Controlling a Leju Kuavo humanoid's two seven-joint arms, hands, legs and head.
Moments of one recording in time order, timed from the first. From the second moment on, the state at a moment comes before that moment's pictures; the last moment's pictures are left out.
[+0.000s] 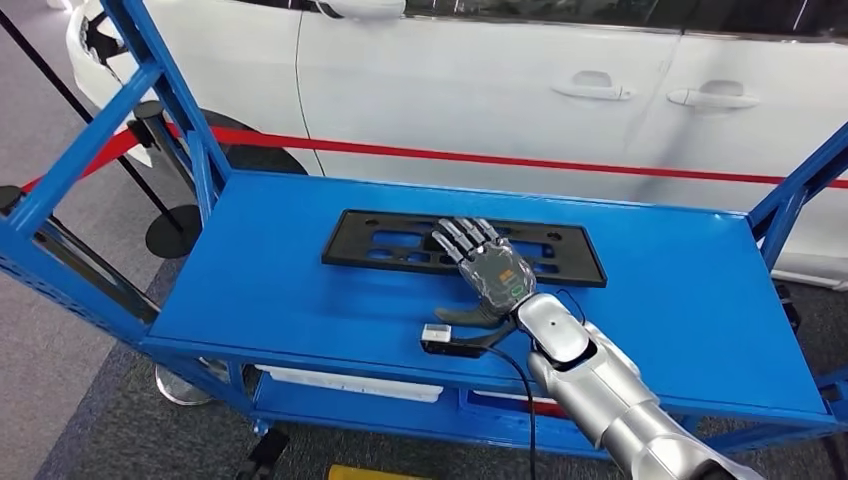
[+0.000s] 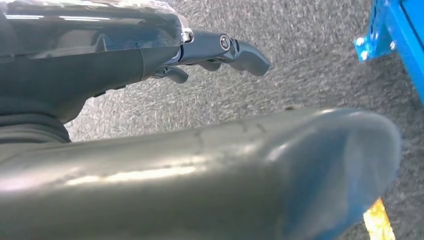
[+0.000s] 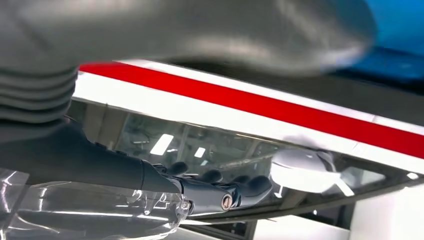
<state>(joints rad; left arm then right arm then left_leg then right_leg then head) -0.14 -0.19 1.02 -0.19 -1.43 0.12 -0.04 -0.77 0.06 0.88 -0.59 1.19 -0.43 -0.27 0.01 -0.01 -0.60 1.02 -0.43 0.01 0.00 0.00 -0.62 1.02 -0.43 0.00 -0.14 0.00</state>
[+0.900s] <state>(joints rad) -0.15 -0.20 1.02 -0.19 -1.43 0.13 -0.01 -0.91 0.17 0.91 -0.35 1.42 -0.18 -0.06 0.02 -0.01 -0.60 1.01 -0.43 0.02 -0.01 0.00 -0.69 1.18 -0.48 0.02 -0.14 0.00</state>
